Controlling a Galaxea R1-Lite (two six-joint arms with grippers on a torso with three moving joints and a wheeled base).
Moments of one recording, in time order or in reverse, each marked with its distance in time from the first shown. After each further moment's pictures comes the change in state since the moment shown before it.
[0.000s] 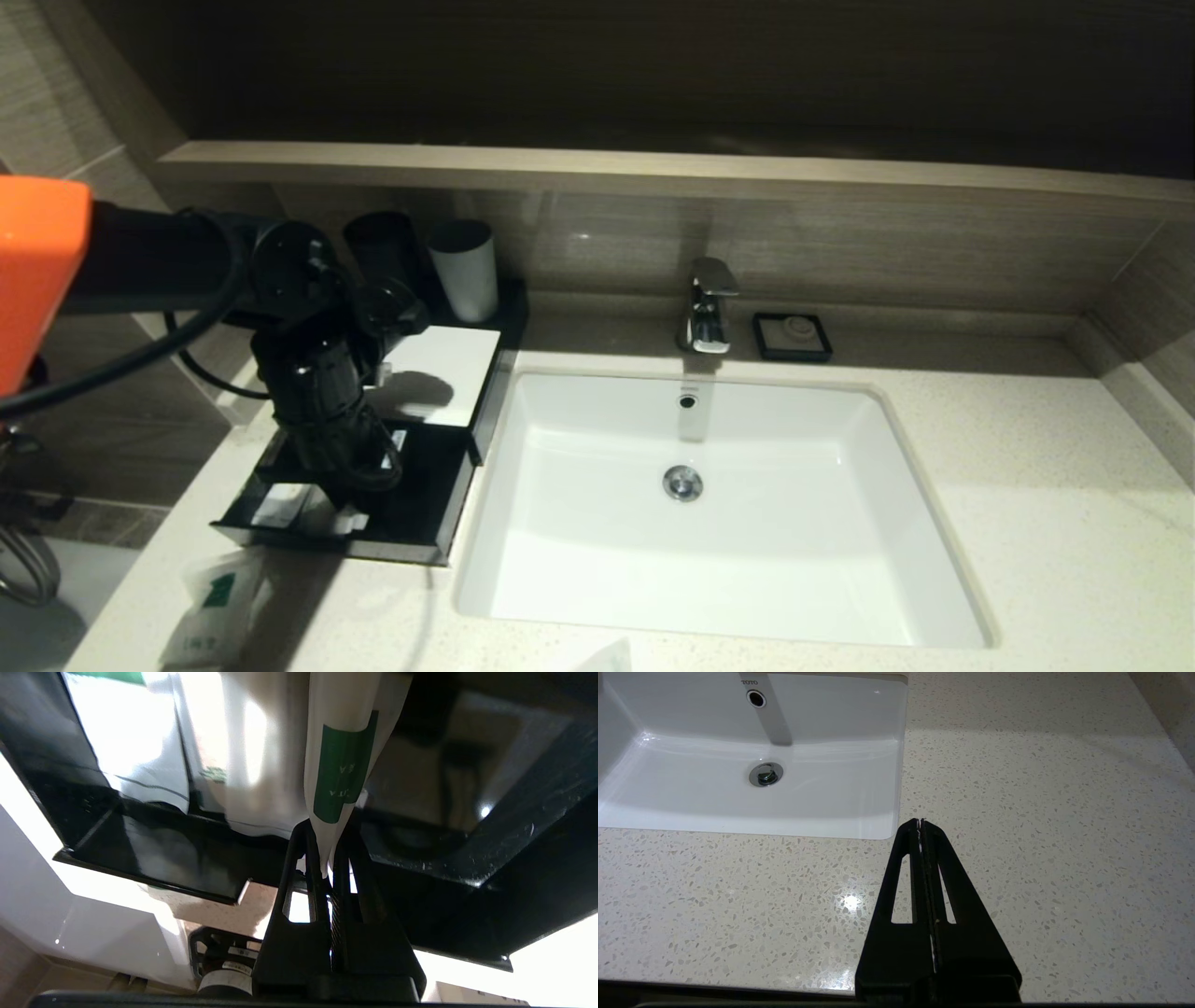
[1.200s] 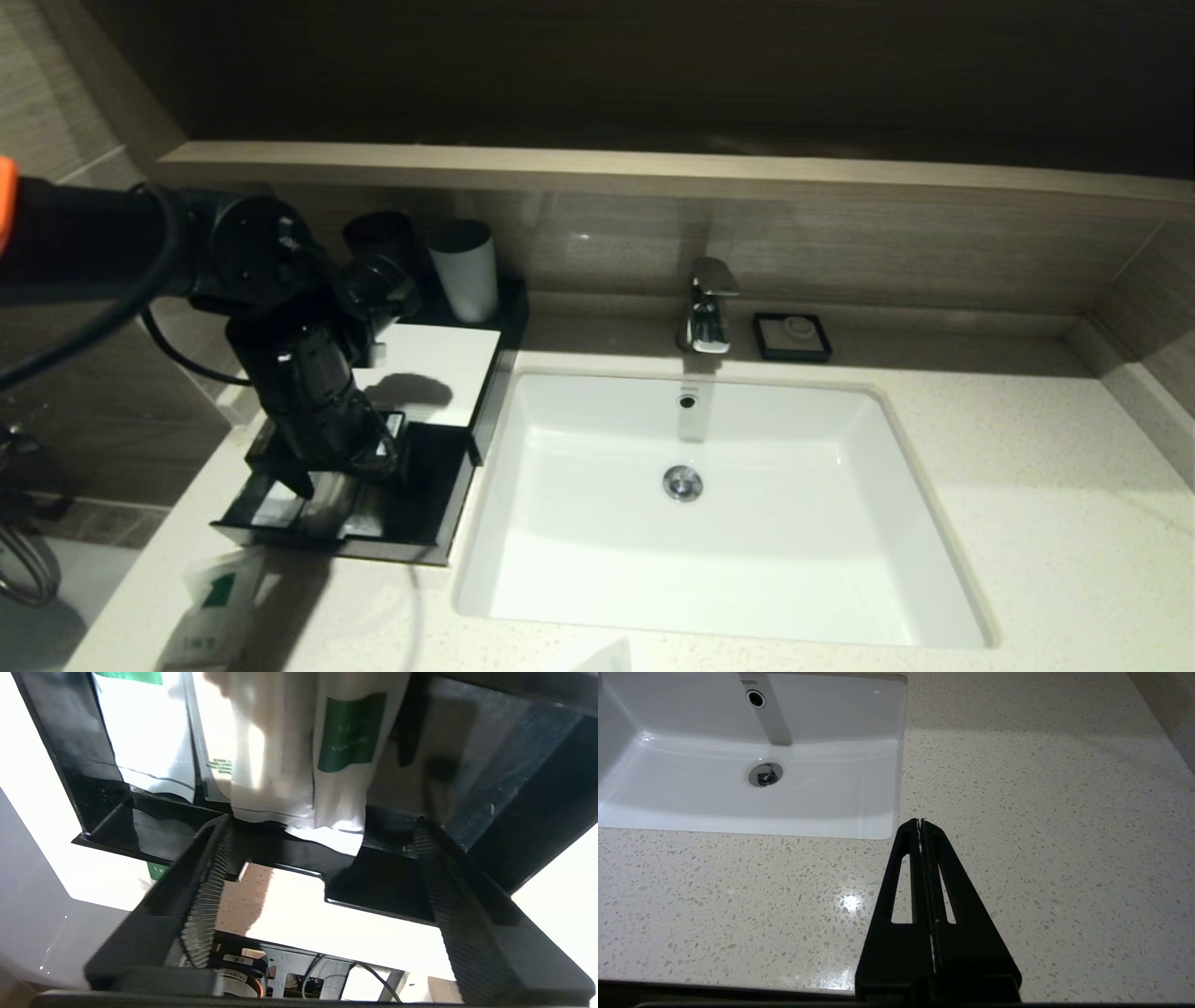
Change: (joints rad) left arm -0.013 -0.062 0.007 -0.022 -0.002 -0.003; right arm 0.000 0.000 0.000 0.000 -0.001 0.000
